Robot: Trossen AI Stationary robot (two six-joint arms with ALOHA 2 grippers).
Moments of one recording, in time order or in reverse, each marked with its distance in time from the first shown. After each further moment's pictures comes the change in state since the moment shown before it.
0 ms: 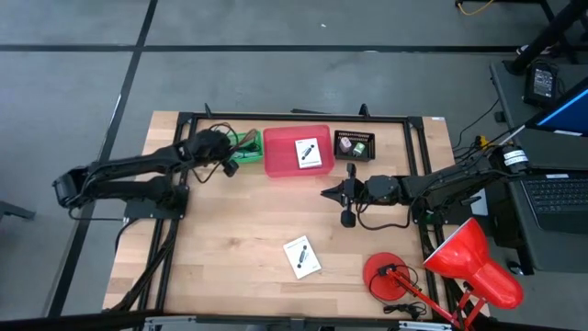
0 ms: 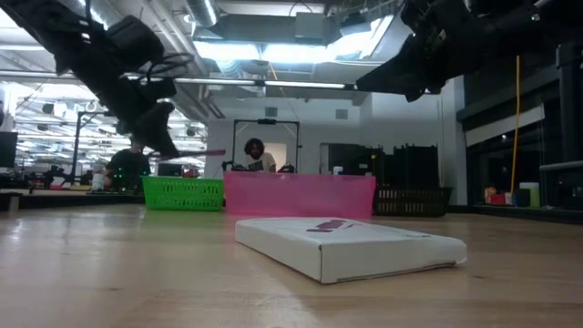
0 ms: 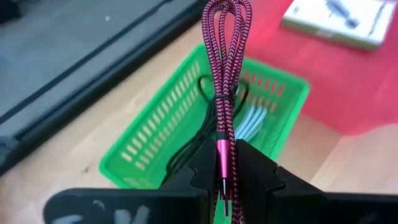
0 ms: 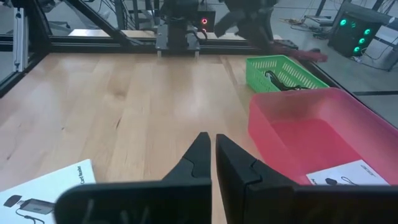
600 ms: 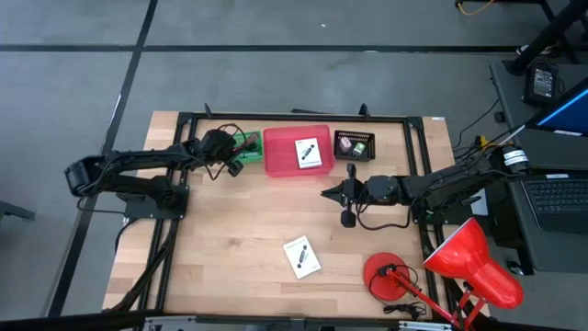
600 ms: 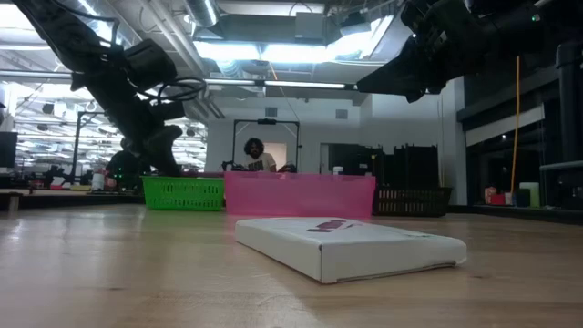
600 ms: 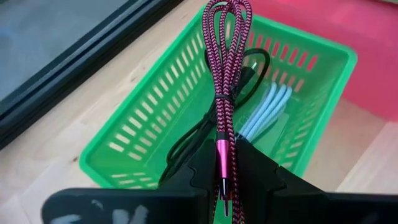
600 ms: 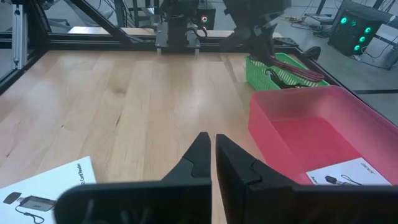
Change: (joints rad) left arm 0.033 0.198 0.000 0.096 -0.001 0.009; right arm 0.000 0.000 0.000 -0.009 0.000 0.000
